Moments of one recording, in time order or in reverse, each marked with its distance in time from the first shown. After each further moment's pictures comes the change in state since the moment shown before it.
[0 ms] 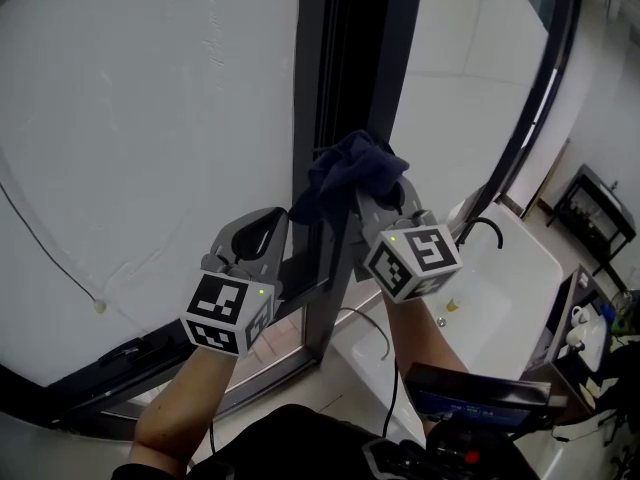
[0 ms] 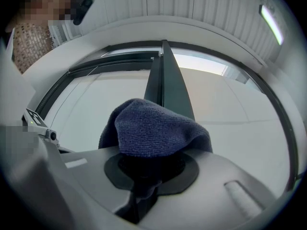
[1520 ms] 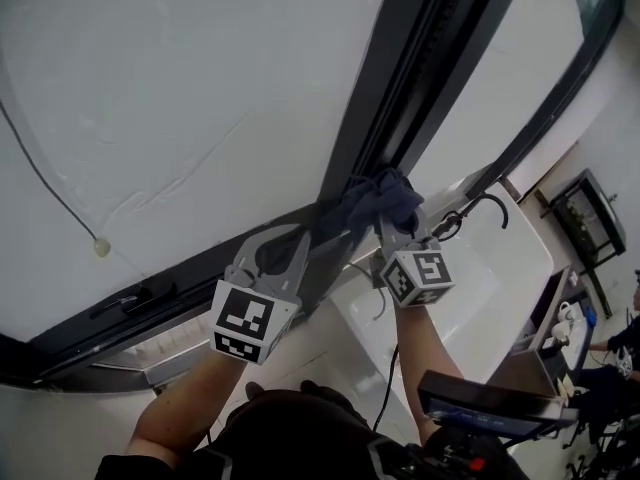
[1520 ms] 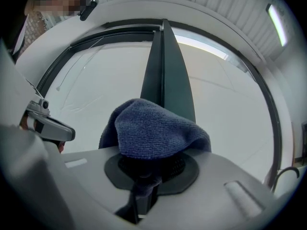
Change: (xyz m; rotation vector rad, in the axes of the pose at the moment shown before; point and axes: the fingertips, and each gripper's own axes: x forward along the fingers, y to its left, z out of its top) left arm -0.062 -0.017 -0.117 -0.097 0.104 -0.035; right arm -0.064 0.007 -0.165 -0.018 0.239 -0.071
